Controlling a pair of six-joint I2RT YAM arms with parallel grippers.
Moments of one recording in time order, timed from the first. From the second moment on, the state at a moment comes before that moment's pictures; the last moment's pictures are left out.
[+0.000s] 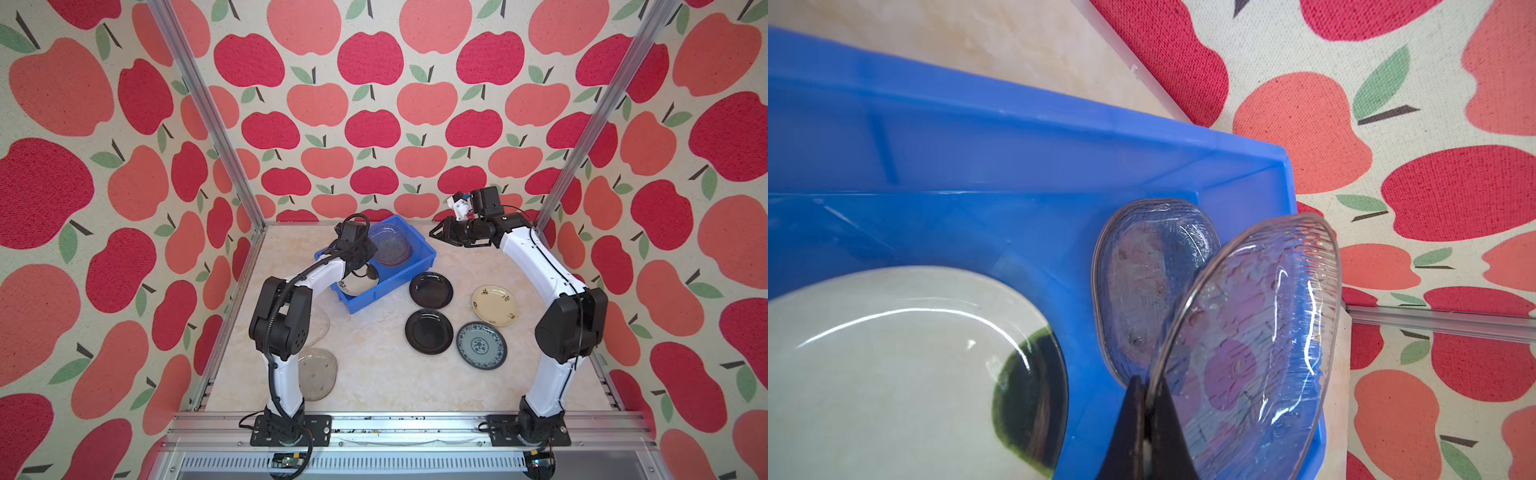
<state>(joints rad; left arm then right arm) -0.37 1.97 1.44 -0.15 0.01 -0.97 0.37 1.89 1.83 -0.72 -0.53 0.42</state>
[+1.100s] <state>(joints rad) -0.38 2.27 1.75 -0.30 -0.01 -0.97 0.34 1.90 1.82 -0.68 -0.59 0.45</state>
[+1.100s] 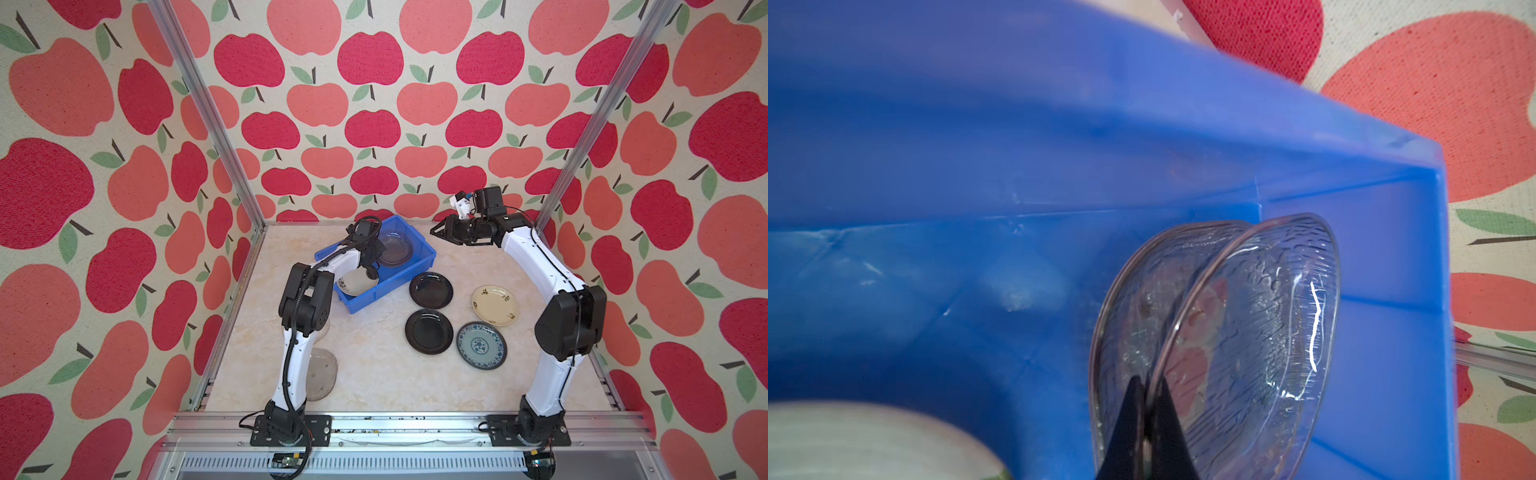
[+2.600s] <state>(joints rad) -0.35 1.29 1.12 -0.33 0.06 -0.73 0.78 1.73 1.51 -0.63 -0.60 0.32</state>
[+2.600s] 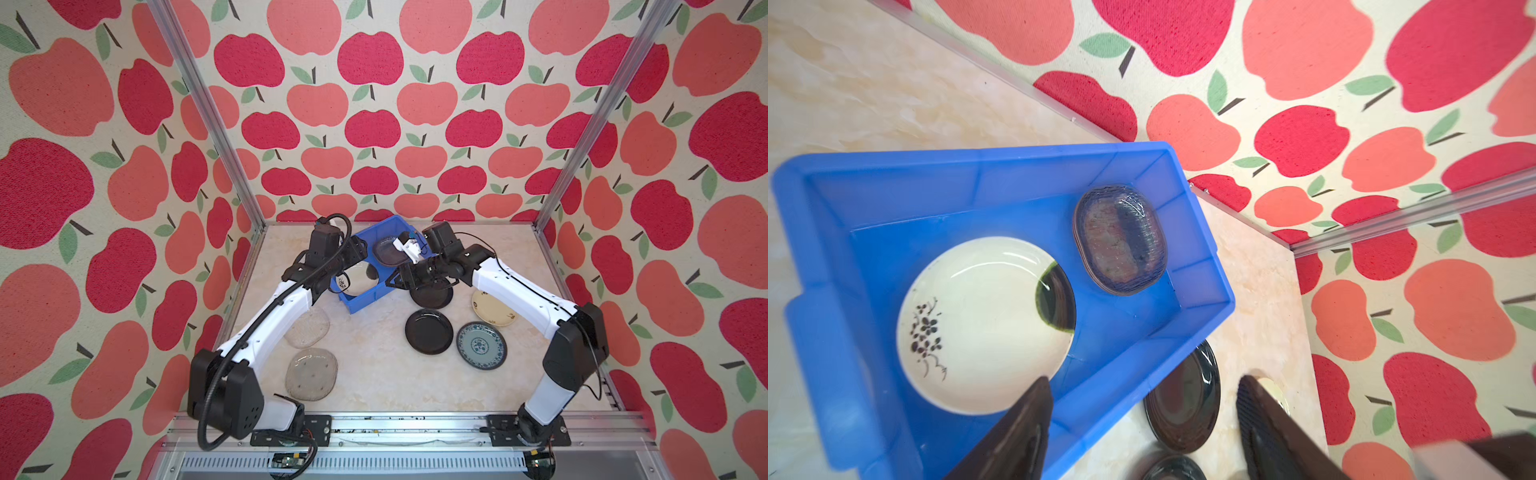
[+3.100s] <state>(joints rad) -0.25 0.62 0.75 -0.47 0.07 -0.71 1.07 2.00 1.61 -0.74 -0.59 0.20</state>
